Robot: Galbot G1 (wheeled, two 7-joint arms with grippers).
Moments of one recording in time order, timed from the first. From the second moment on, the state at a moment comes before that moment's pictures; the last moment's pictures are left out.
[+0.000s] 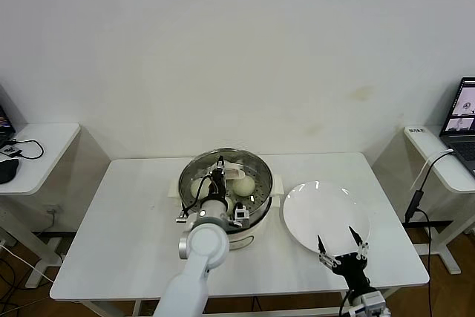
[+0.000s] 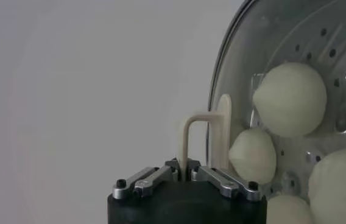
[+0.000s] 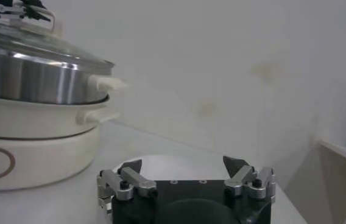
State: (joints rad) left arm 0.97 -1.59 -0.16 -1.73 1.61 0.32 0.34; right arm -1.59 1.51 0.74 1.91 -0.14 0.13 -0.24
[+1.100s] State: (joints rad) left arm 1.26 -1.42 -0.18 -2.13 1.31 0.25 0.23; right arm -1.61 1.49 0.74 1.90 -0.13 0.13 -0.24
